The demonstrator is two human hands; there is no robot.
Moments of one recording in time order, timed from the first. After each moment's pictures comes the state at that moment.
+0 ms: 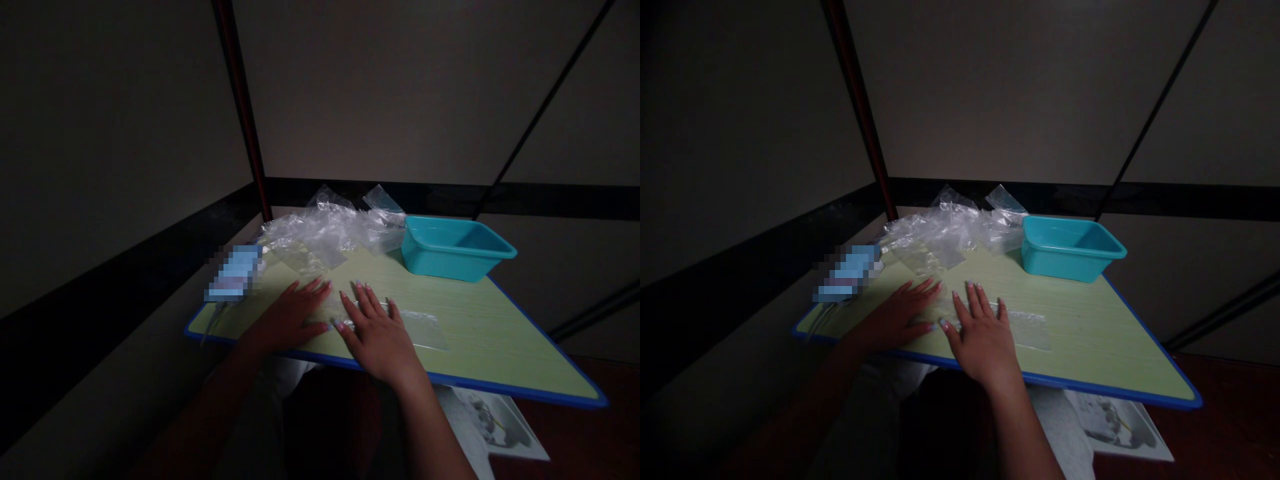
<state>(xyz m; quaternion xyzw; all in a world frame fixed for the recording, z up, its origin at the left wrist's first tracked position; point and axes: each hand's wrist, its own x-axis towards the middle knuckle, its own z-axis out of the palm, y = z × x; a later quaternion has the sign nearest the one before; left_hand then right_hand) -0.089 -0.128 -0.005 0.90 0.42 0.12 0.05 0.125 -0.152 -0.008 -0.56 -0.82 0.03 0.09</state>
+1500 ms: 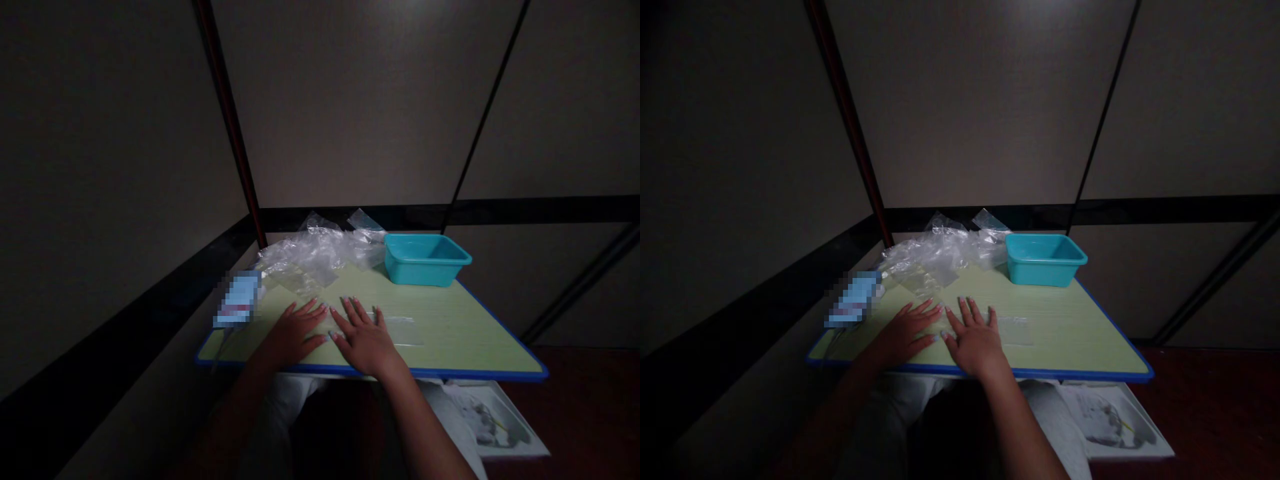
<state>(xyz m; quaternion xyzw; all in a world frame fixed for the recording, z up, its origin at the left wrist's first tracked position) -0.089 -0.125 -0.007 0.90 0.41 0.10 0.04 0.119 -0.147 -0.006 -0.56 -0.82 0.06 0.07</state>
